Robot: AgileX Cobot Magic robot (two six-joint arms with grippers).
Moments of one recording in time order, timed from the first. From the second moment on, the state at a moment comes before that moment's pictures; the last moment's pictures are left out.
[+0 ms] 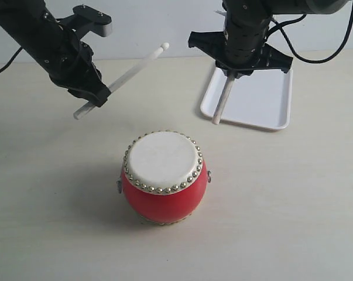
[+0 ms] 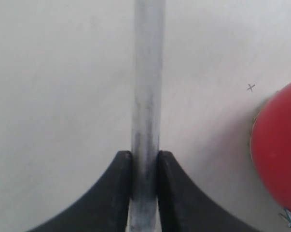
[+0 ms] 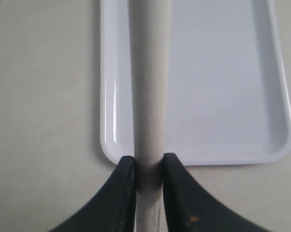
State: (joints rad) left arm -0.37 1.89 -1.45 -0.24 0.88 0.59; right arm 0.53 1.98 -1.53 -0.48 0.82 1.18
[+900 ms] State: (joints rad) left arm -0.42 1.78 -1.44 -0.15 1.08 0.45; right arm 0.33 1.68 -1.53 0.01 1.21 -0.62
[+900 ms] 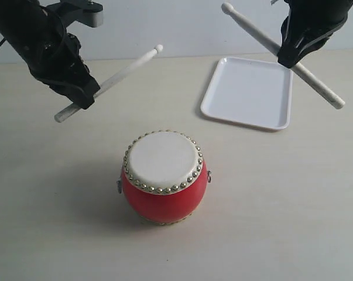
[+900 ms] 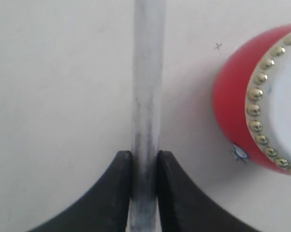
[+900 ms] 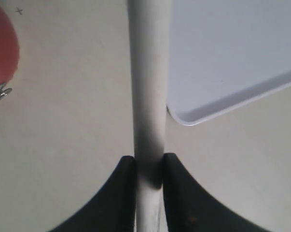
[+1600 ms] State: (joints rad) left arm -0.58 1.63 -1.20 -0.01 1.03 0.26; right arm 0.33 1.46 -1.18 0.19 1.22 -0.55
